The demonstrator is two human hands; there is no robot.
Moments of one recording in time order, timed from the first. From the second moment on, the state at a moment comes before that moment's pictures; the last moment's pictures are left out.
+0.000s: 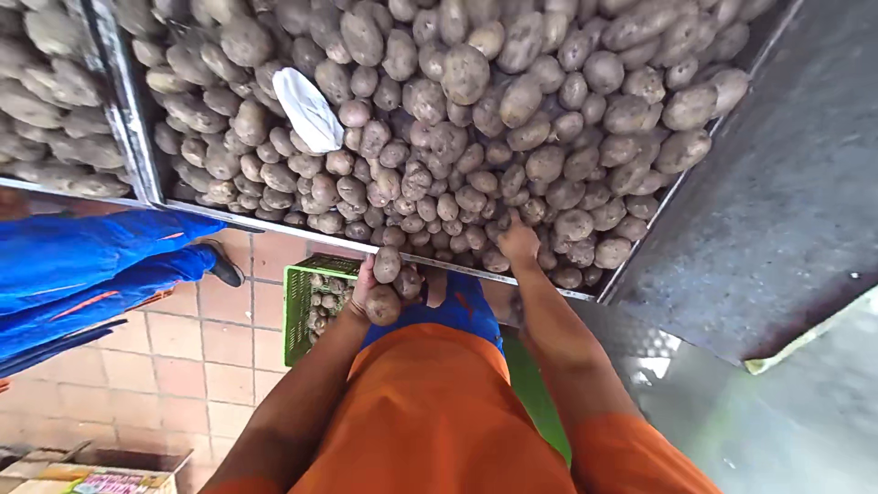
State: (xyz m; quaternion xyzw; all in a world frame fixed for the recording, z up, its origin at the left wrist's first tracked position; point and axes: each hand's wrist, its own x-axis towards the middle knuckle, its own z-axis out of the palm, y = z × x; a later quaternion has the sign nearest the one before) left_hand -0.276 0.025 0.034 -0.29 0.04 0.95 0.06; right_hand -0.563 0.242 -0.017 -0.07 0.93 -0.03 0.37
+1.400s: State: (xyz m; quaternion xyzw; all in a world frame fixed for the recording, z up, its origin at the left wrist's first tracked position) left_hand -0.637 -0.046 0.103 -0.17 0.94 0.28 0.05; right_hand -0.733 0.182 0.094 -0.18 0.87 -0.40 0.22
